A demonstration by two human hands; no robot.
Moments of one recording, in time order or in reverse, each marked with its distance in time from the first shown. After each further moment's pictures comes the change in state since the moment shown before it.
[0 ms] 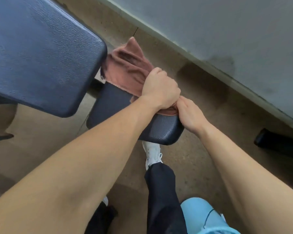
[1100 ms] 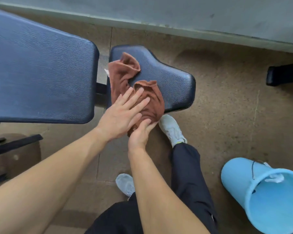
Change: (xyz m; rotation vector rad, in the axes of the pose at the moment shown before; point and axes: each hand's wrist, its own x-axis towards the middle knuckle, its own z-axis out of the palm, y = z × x) left_hand -0.175 -0.093 0.092 -0.215 0.066 0.359; right_hand -0.051 -0.141 0.253 1.550 0.726 0.571
